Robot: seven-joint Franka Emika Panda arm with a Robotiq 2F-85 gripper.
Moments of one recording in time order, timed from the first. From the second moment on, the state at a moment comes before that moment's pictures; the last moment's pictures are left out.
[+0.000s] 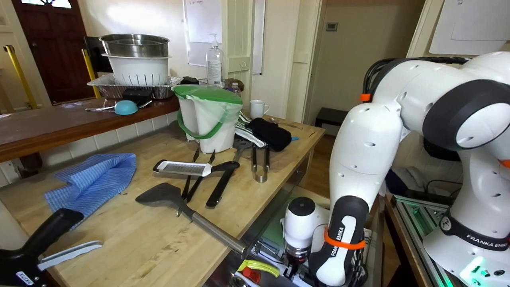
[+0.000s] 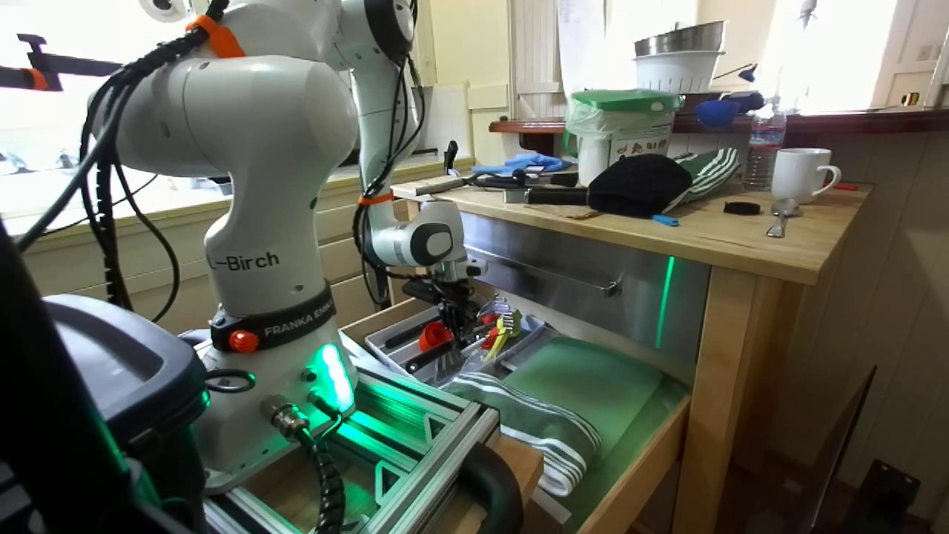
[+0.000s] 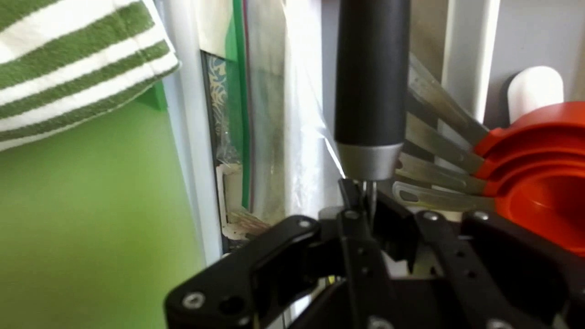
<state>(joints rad) 0.45 0.91 -0.16 -2.27 0.39 3.08 0.26</state>
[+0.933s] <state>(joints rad) 0.26 0.60 -0.04 -2.56 0.13 3.01 0.11</state>
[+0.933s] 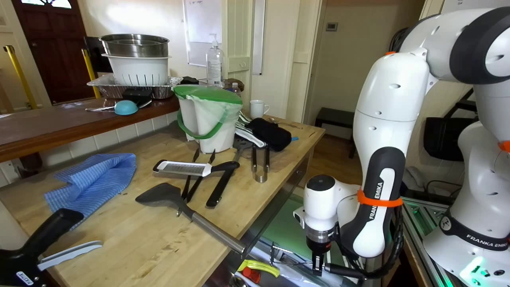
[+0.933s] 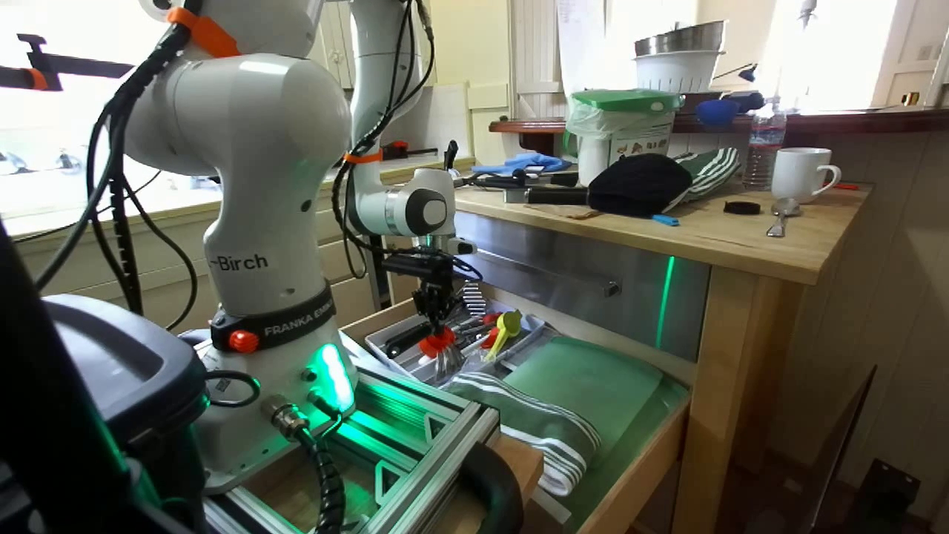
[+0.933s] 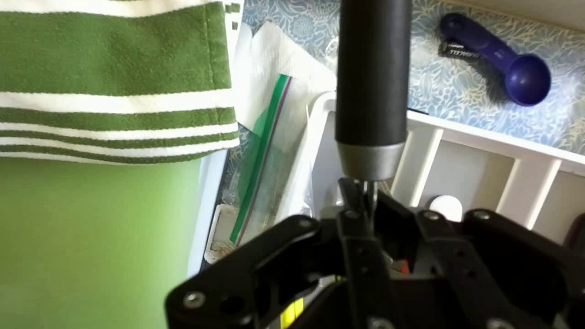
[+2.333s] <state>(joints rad) -0.06 0.11 0.33 -2.62 0.57 2.54 -0.30</state>
